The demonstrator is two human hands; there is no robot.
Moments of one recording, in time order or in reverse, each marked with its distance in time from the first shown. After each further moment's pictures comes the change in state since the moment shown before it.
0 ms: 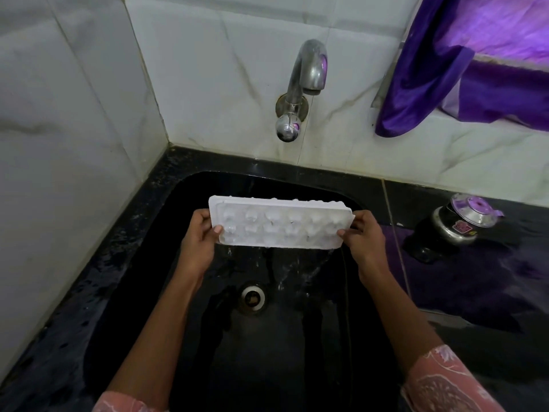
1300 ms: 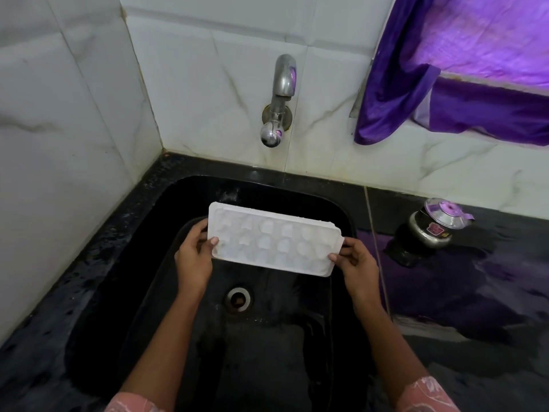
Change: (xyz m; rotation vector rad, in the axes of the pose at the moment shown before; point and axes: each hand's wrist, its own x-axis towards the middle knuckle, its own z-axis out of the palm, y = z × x) left_hand -0.037 -0.007 0.028 0.106 0.207 0.033; right_hand -0.024 0.051 -0.037 0.094 -0.039 -0.112
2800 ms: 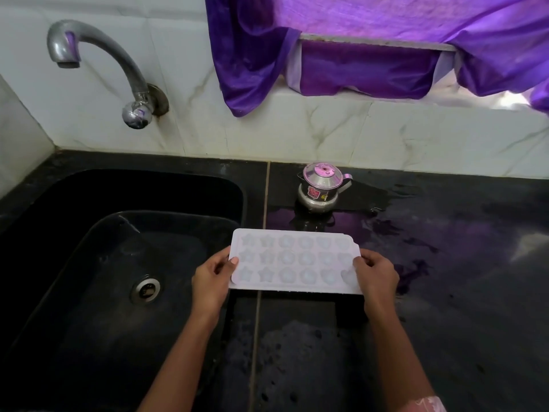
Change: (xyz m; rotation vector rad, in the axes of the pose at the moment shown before) left_hand -0.168 0.020 0.202 -0.071 -0.238 -0.209; right_hand 0.010 0.057 -0.241 -0.244 0.325 0.319
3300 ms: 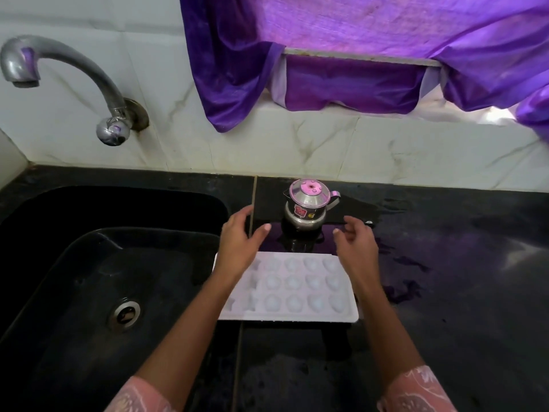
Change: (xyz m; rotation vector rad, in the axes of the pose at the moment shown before) left_hand 0.052 0.070 0.073 0.374 -0.137 0.356; right_hand 0.047 -0.052 0.012 -0.044 -0.085 -0.323
